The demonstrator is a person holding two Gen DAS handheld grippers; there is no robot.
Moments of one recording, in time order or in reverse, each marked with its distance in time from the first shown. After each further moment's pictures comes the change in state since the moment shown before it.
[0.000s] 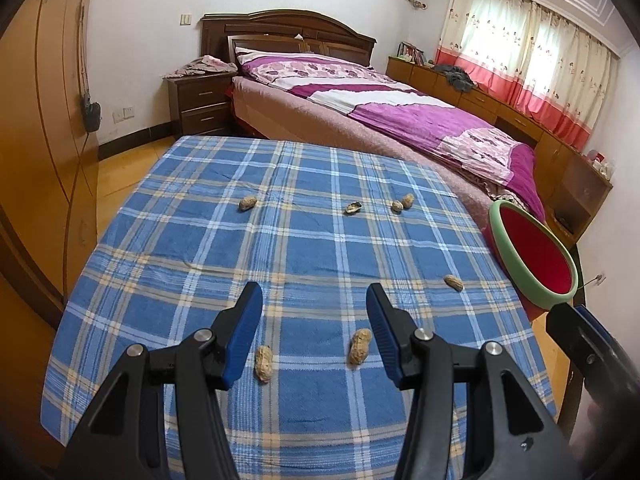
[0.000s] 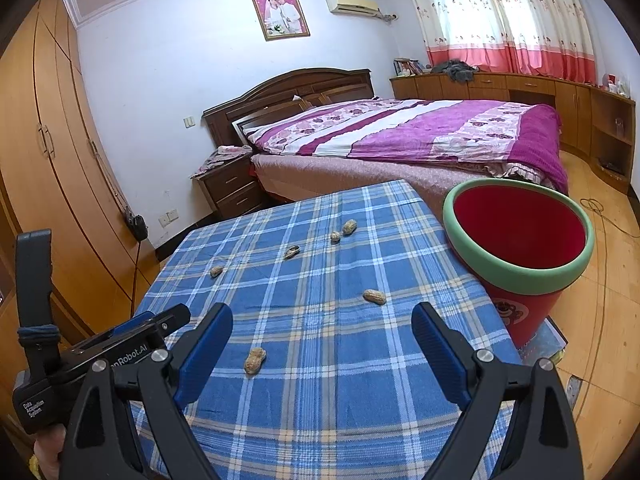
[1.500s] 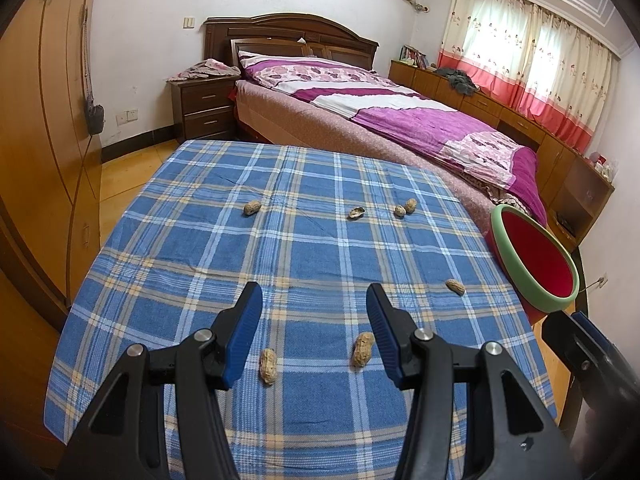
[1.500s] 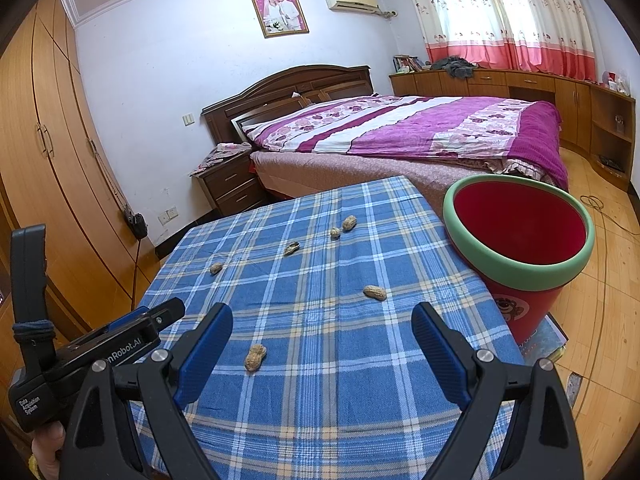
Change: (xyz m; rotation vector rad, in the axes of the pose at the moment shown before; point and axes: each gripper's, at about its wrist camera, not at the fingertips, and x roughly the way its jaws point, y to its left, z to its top) left arm -0.002 0.002 0.002 0.000 -0.007 0.003; right arm 0.002 -0.001 -0.002 0.002 0.008 0.001
